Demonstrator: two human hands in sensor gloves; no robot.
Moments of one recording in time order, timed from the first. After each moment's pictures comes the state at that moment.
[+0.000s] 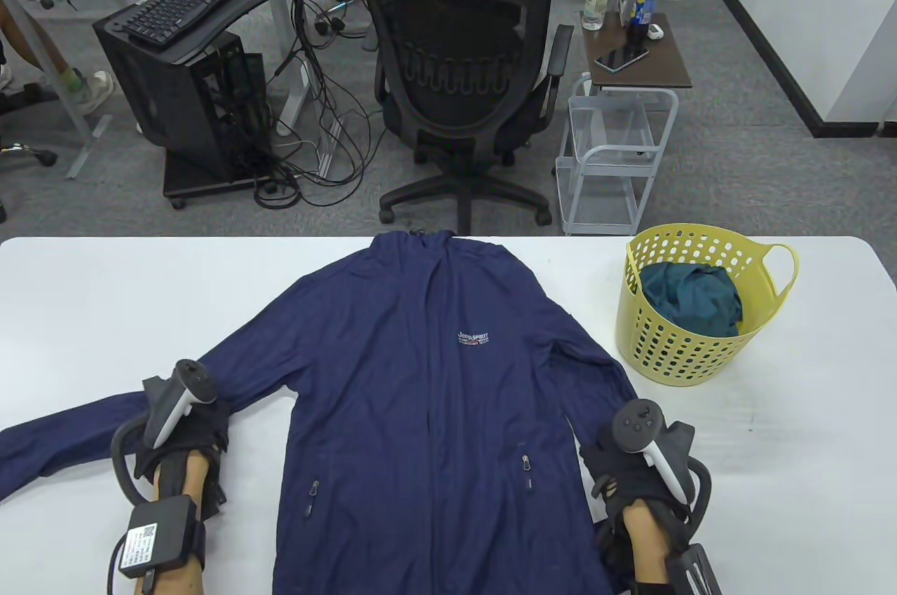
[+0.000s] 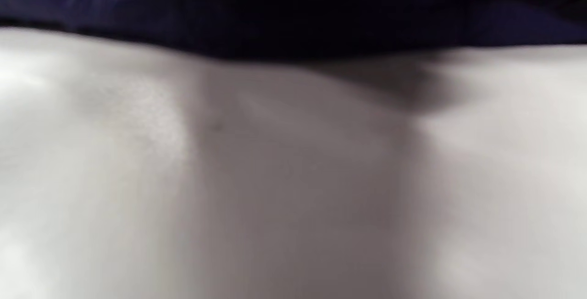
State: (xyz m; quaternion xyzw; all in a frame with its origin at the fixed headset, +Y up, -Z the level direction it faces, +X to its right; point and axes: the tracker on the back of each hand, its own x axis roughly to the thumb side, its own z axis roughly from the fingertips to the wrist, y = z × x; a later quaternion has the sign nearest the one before) left_hand -0.364 -0.762 -0.384 -0.19 0.24 0.05 0.95; right_hand 0.221 -0.769 -0.330 -0.17 0.12 0.96 0.19
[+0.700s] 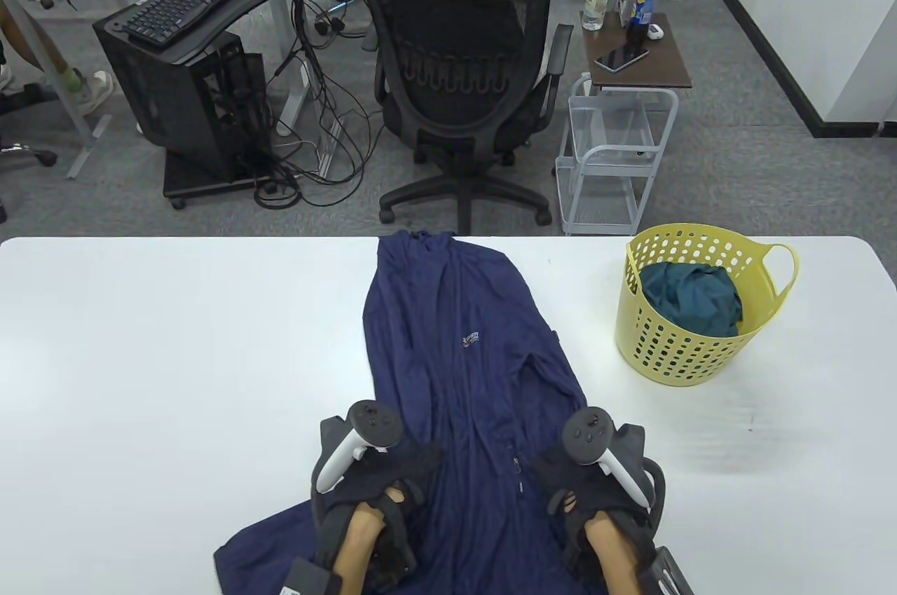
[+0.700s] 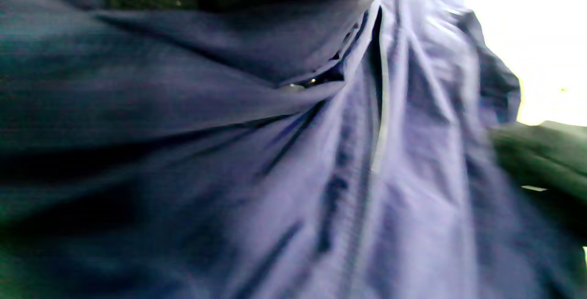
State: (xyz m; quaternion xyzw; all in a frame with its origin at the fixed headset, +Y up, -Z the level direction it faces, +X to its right) left_hand -0.119 -0.766 -0.321 -0.37 -0.02 0.35 0.86; right_hand 0.155 -0.765 -0.319 -0.06 0.18 0.96 0.21
